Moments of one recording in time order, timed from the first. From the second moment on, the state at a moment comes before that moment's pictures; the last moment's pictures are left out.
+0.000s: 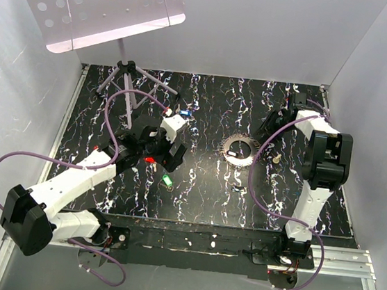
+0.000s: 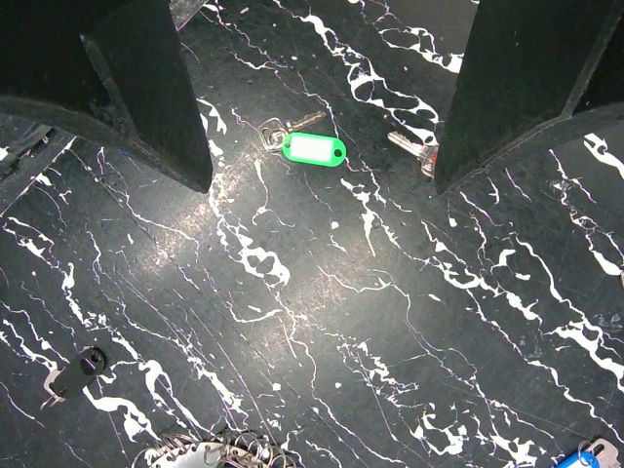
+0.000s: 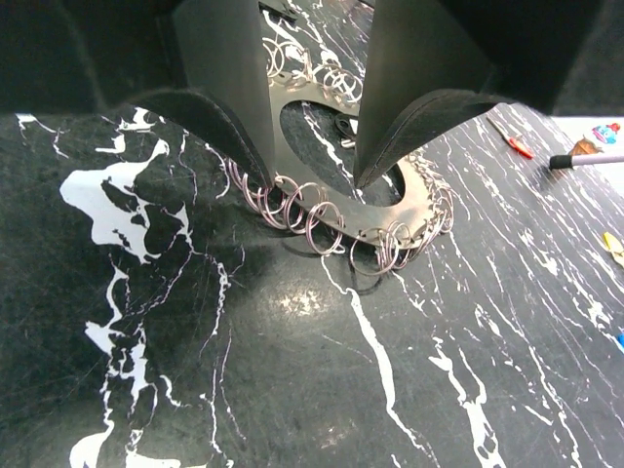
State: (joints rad) left arm -0.64 1.14 0.89 -0.37 0.13 0.05; right arm 0.01 2.05 1.50 -0.63 -0.45 0.50
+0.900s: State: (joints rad) left arm -0.63 1.16 0.89 -0.37 0.14 0.05; right arm -0.02 2.05 1.50 -0.60 -0.50 0.50
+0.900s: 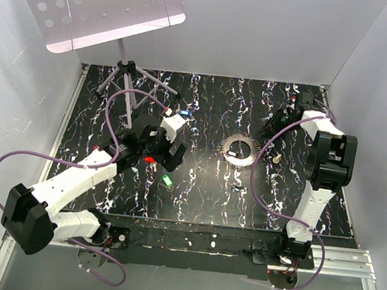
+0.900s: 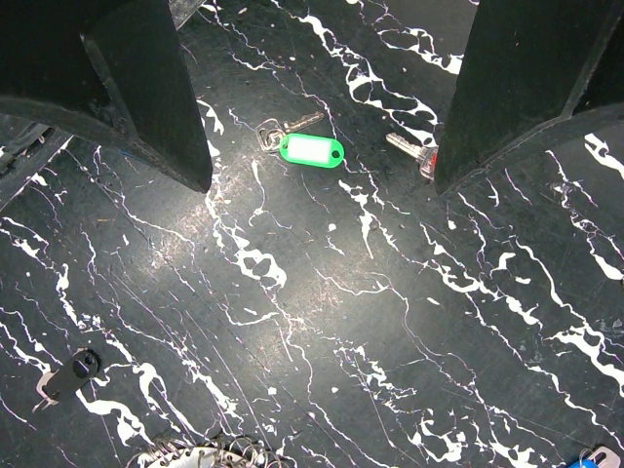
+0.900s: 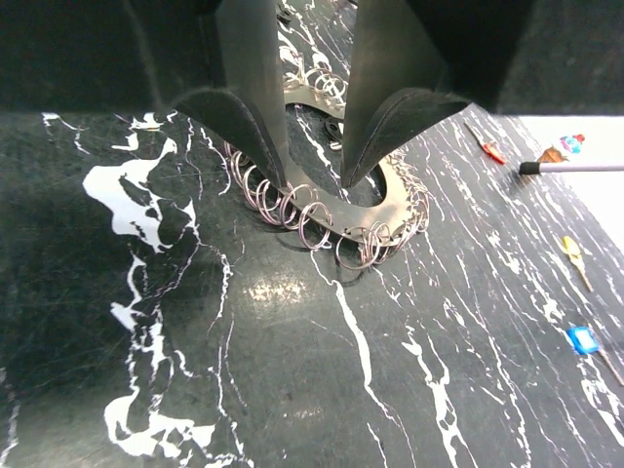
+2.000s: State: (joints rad) left arm -0.62 1.09 0.89 -0.37 0.12 0.06; right arm 0.08 2.18 2.08 -0.90 -0.69 -0.45
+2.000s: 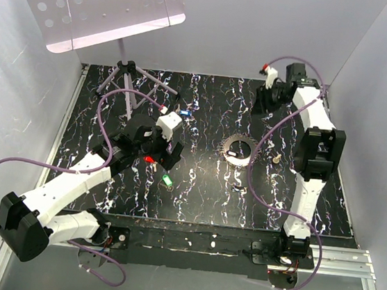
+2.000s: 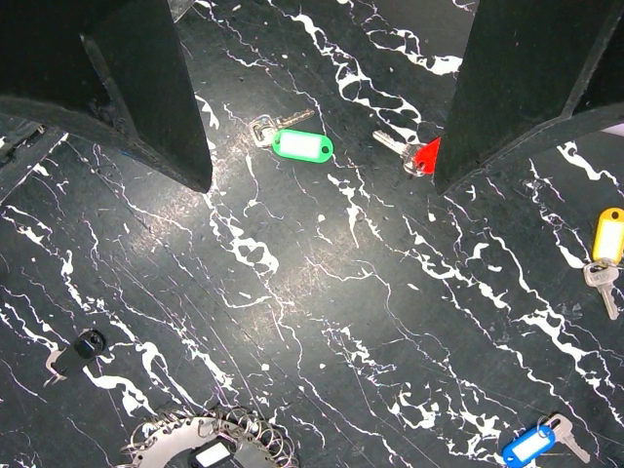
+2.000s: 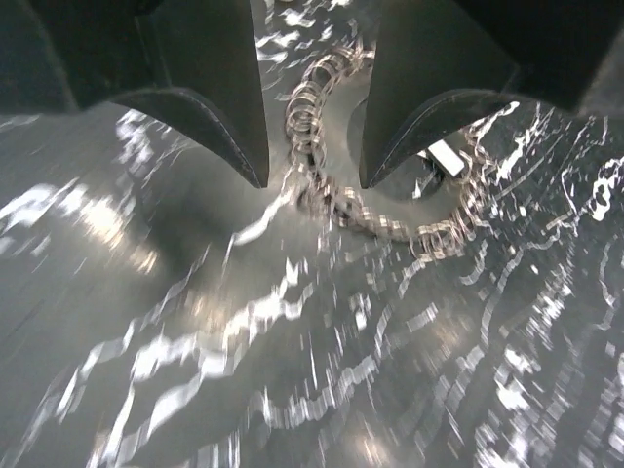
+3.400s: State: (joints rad) left arm -0.62 1.09 0.89 -0.37 0.12 0.07; right arm 0.22 2.29 1.96 -0.91 -0.24 -0.06
